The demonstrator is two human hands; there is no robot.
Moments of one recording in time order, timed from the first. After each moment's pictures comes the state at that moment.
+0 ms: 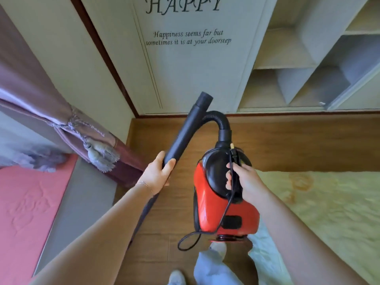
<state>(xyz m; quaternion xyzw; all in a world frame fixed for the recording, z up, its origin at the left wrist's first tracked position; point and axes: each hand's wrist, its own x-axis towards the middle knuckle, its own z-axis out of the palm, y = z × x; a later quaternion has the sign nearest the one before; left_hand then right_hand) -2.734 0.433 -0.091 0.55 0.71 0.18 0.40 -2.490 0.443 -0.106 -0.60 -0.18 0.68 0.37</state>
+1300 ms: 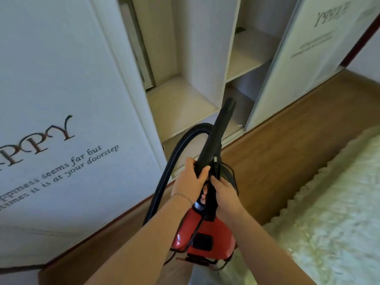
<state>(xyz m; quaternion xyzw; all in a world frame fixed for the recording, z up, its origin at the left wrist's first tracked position) -2.366 0.907 -0.058 0.75 0.49 0.15 0.42 -2.295 0.834 -0.067 -0.55 -0.02 0.56 0.61</state>
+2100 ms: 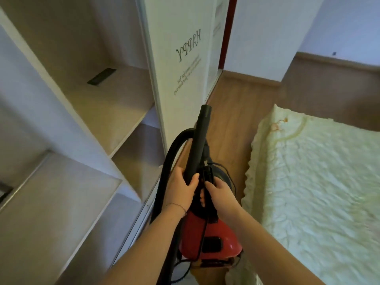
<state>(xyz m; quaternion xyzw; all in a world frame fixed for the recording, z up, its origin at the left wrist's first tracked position) -1.932 1.020 -0.069 0.80 0.30 0.07 0.52 -1.897 0.907 -0.044 -0.69 0.03 0.34 0.64</state>
